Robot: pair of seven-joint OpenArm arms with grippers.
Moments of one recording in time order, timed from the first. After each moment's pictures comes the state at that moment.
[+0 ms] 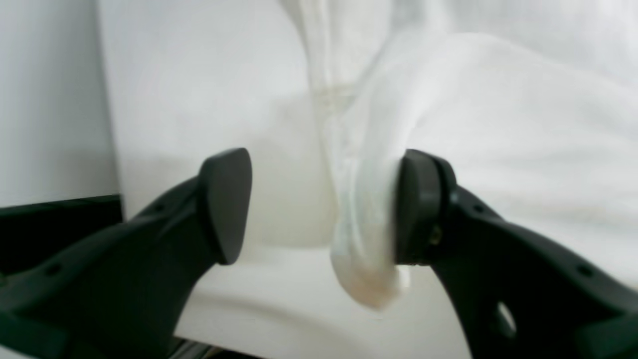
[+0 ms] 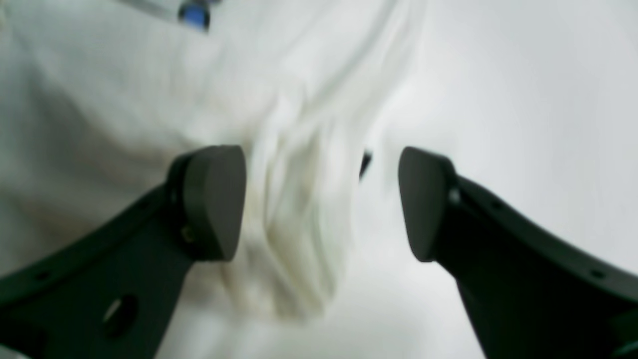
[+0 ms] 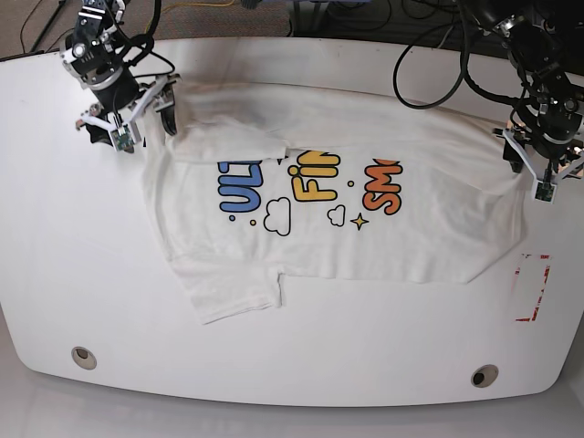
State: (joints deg) left arm 5.9 -7.6 -39.7 109.1 6.0 -42.3 55.3; right arm -25.4 7.9 25.8 111.5 10.2 39.5 -37.5
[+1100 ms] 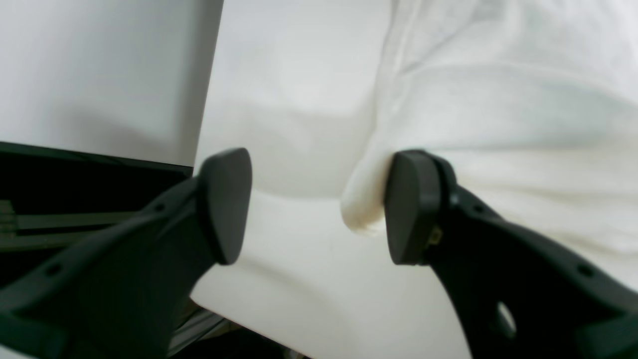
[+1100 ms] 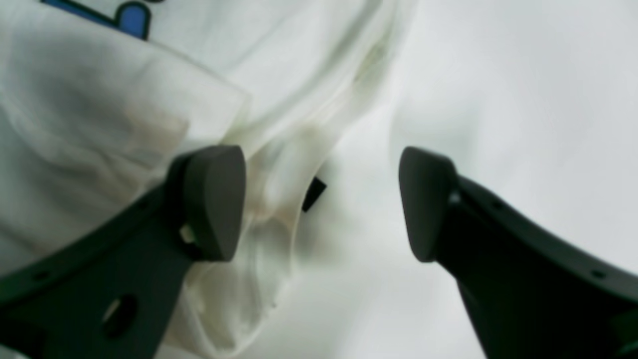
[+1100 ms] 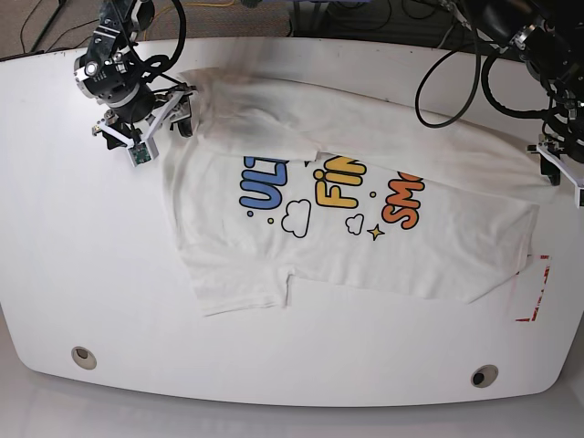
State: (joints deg) left arm 0.5 -7.7 -48.8 109.3 6.4 -42.3 55.5; right arm -20.0 2.5 26.0 111.2 10.8 40.5 -54.1
